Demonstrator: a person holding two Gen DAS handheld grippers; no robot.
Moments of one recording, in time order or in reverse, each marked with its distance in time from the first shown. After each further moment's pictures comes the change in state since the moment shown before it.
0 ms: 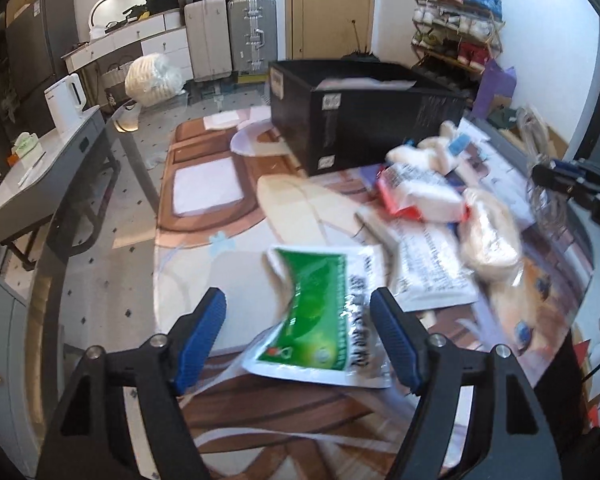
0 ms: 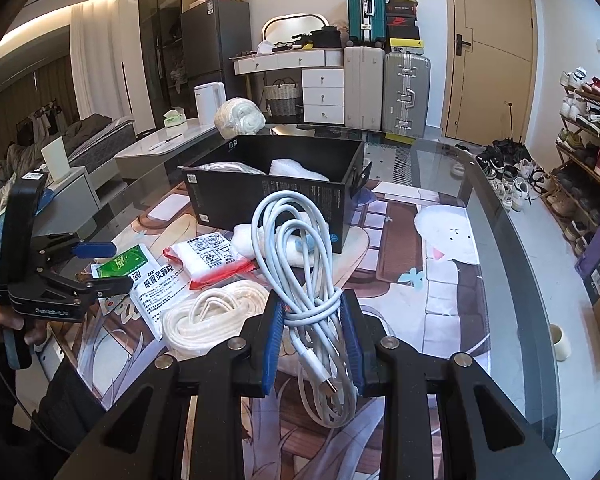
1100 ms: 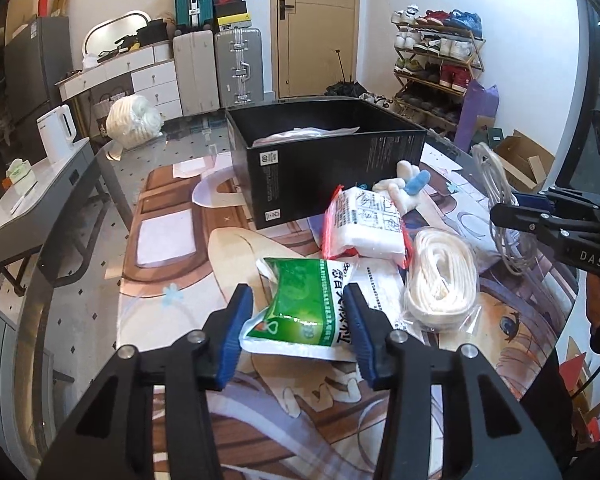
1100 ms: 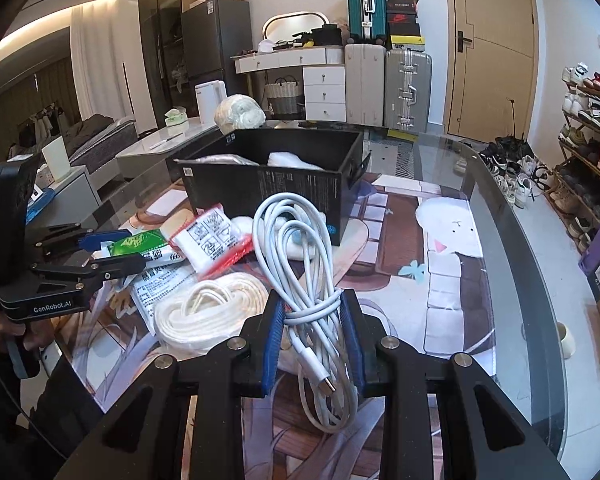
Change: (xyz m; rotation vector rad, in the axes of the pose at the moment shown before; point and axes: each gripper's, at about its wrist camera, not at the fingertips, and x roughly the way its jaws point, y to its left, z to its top) left arm -0.016 -0.034 0.016 0.024 -0.135 -0.033; right arm 0.007 -0.008 -0.005 0.008 -0.002 0.011
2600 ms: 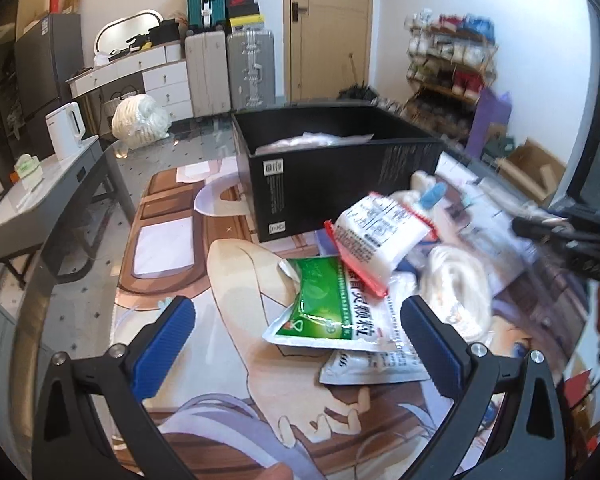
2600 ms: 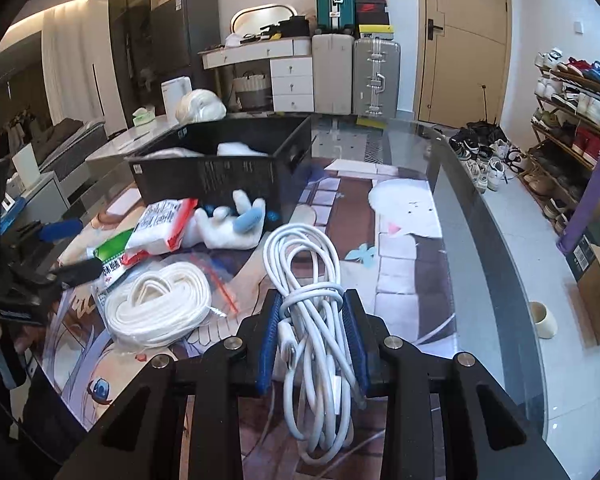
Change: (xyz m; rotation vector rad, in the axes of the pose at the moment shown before) left arm 0.027 -0.001 0.010 -0.017 0.007 0.053; right arm 0.004 -0.028 -0.005 0.060 0.033 -0.096
